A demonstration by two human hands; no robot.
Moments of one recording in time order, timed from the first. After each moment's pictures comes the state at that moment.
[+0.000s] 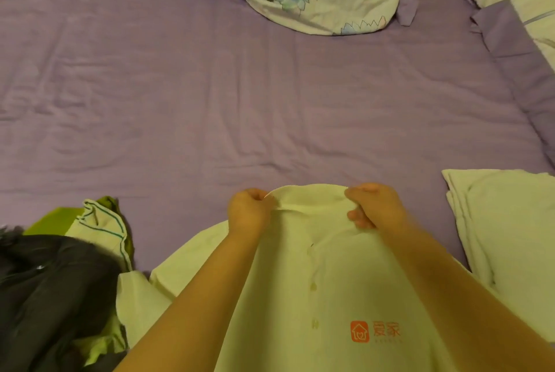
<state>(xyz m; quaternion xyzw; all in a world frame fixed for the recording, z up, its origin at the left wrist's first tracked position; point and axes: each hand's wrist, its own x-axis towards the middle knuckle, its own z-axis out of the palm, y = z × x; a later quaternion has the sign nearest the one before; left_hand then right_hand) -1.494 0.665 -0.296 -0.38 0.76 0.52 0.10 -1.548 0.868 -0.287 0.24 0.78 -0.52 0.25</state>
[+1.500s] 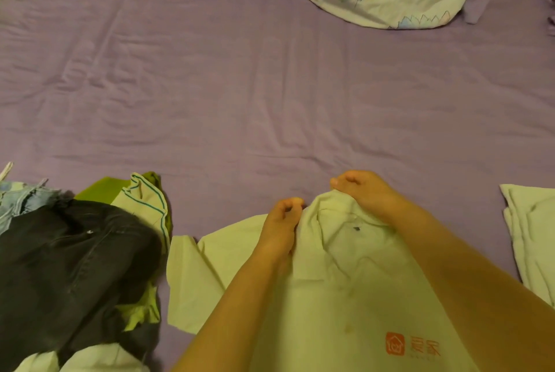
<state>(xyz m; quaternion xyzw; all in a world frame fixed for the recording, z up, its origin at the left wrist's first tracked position) -1.446 0.659 -0.301 -0.38 0.56 0.73 0.11 -1.570 0.803 -0.315 -0.03 0.80 -0.48 0.37</state>
